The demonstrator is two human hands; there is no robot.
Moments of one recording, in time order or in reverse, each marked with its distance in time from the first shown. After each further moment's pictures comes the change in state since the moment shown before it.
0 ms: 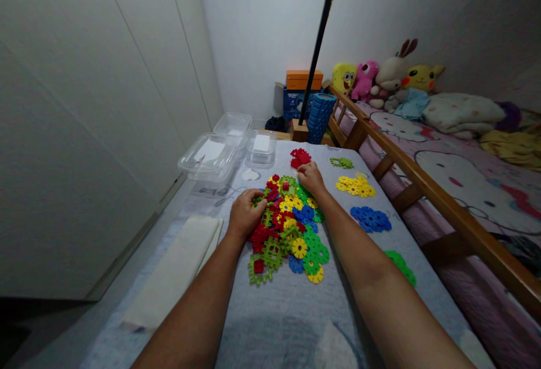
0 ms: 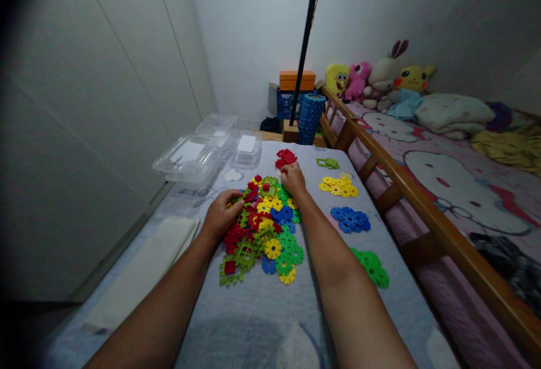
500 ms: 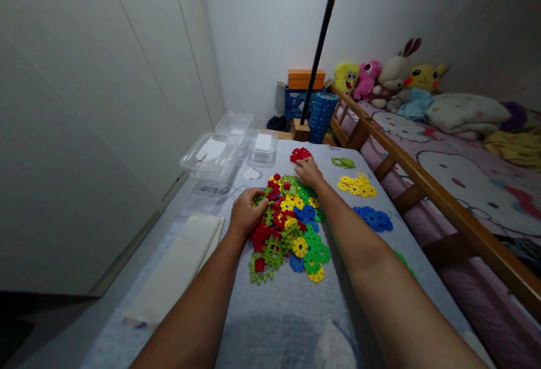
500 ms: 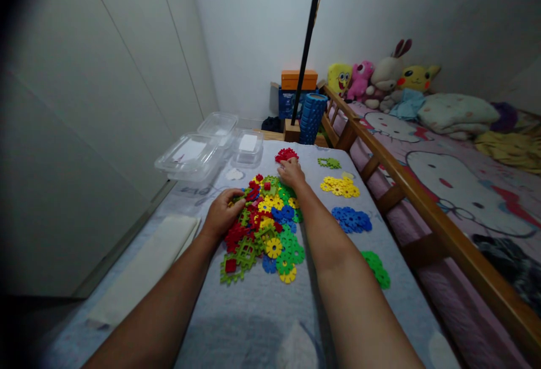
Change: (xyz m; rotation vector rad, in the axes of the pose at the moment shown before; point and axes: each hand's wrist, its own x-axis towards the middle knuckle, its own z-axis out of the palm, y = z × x) left_hand 0.000 0.000 0.000 0.004 0.000 0.007; right_hand 0.020 -0.006 0.002 -0.085 -0.131 0.045
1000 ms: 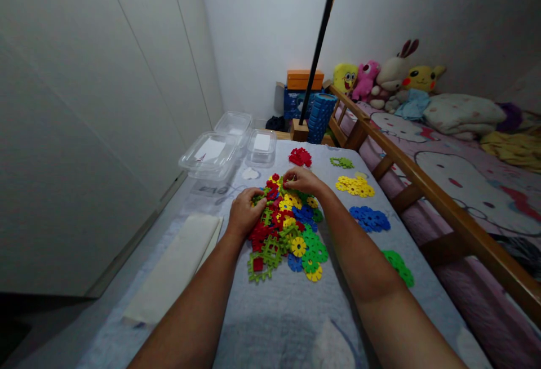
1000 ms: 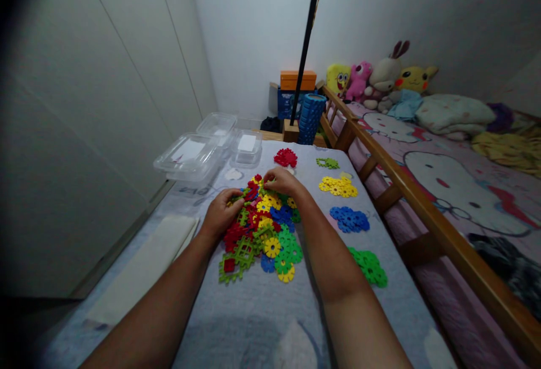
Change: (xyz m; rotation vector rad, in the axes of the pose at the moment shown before) left_hand 0.000 0.000 0.001 -0.012 0.014 -0.003; right_hand -0.035 -0.050 -0.042 0.305 -0.374 -0.197
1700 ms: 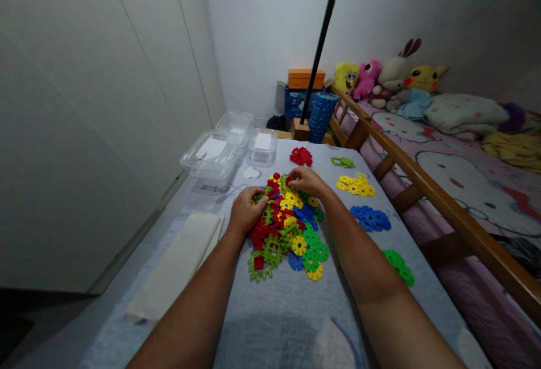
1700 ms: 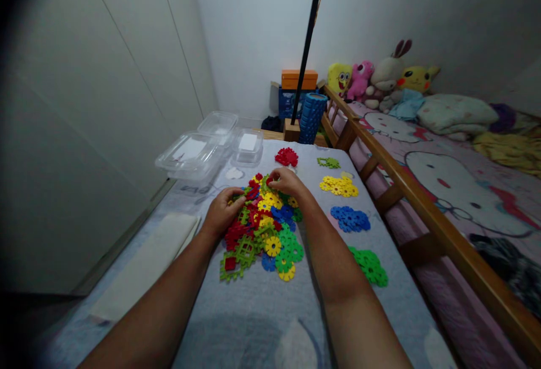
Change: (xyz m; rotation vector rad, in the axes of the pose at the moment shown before) left_hand 0.000 0.000 0.000 -0.006 -0.016 0.001; right_hand -0.006 0.014 0.002 0.017 0.107 0.005
